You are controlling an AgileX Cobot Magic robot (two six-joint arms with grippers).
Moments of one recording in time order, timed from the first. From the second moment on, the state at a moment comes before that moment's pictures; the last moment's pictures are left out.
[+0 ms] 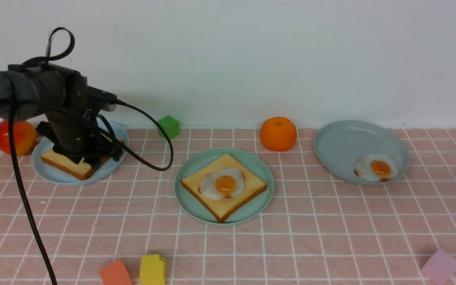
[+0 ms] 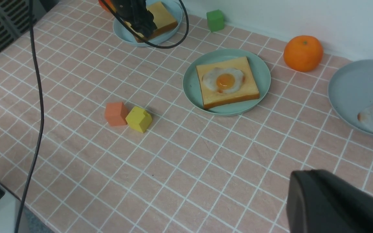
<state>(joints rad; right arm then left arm) 0.88 0.60 -1.16 -0.16 1.17 0.30 -0.08 2.14 -1.62 0.23 0.72 0.04</state>
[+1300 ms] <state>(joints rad) 0.88 0.60 -1.16 -0.13 1.18 0.29 -0.51 1.91 -1.62 0.15 0.80 0.06</state>
